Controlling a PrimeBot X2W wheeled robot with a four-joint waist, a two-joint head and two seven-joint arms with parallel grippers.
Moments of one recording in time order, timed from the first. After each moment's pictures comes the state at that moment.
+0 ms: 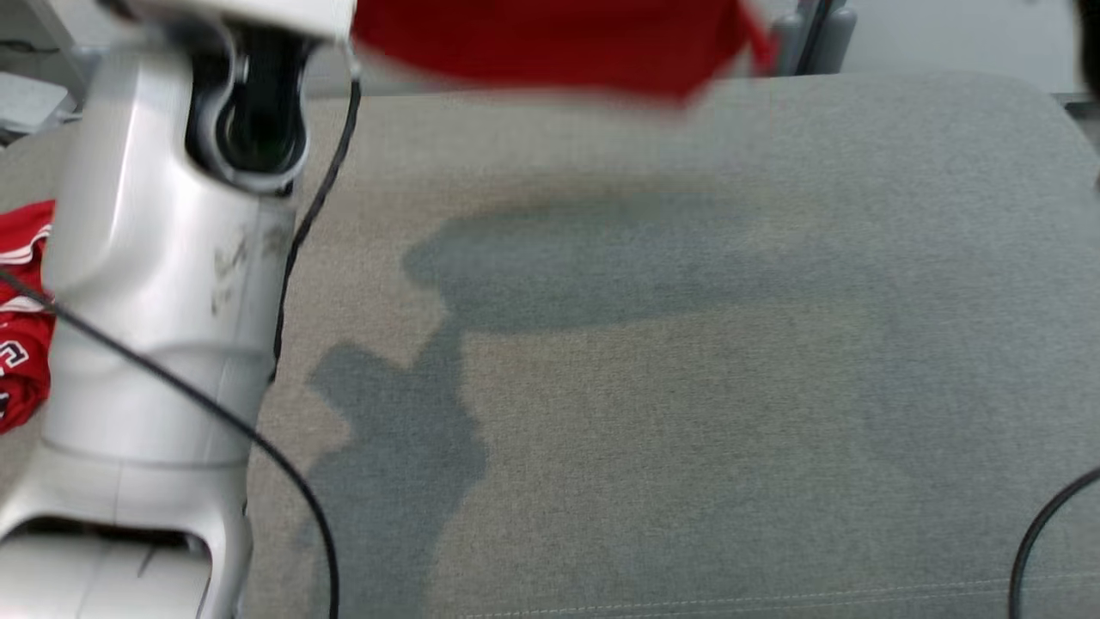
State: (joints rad) left arm -1.04 0.05 -0.18 0.43 -0.83 -0.12 -0.12; right arm -1.21 -0.26 0.24 0.70 0.27 0.13 -0.25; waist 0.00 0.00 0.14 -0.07
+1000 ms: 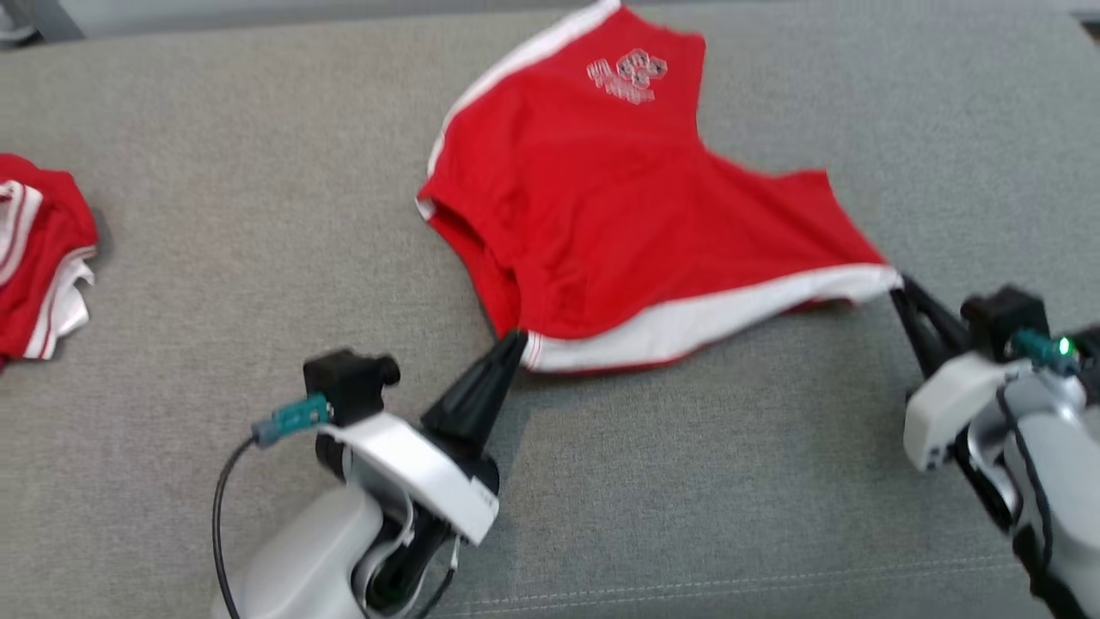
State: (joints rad) left arm -0.51 0.25 -0.81 0.37 -1.04 -0.12 -0.25; right arm -0.64 -0.36 0.49 0.79 0.31 0.13 -0.26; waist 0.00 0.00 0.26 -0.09
